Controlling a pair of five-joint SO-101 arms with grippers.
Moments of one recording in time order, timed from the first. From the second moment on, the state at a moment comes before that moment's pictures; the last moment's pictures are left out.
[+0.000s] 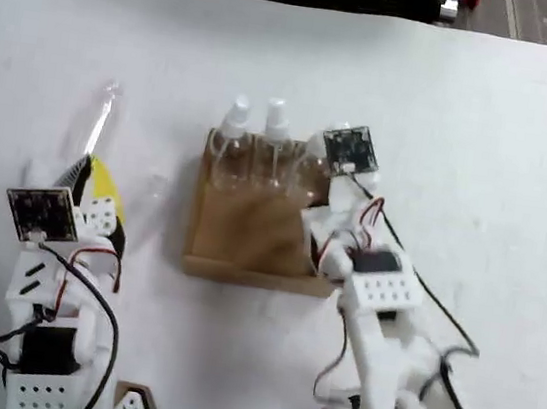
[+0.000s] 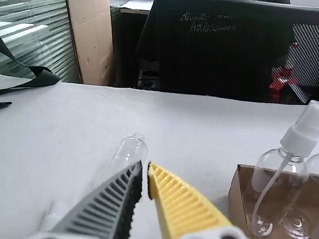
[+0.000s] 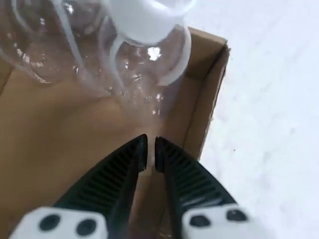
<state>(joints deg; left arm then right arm) -12.9 -103.4 90.9 35.8 3.5 -15.8 -32.9 62.1 25.8 6.7</state>
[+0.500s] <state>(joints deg) -12.9 -103.4 83.4 43.6 -4.7 -0.5 -66.2 75.2 23.6 -5.2</state>
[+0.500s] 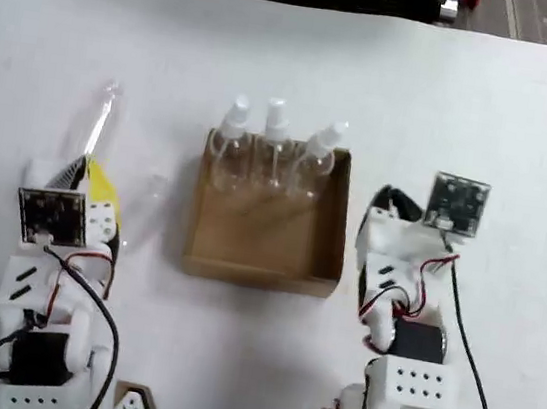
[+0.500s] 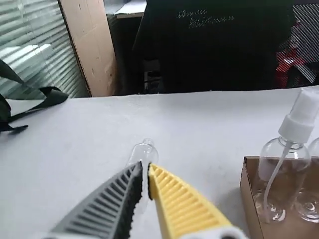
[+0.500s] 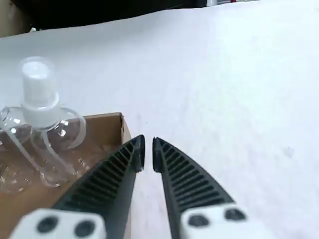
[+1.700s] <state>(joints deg) -19.3 -49.0 71.6 60.8 -33.5 3.7 -51.1 75.2 8.4 -3.1</state>
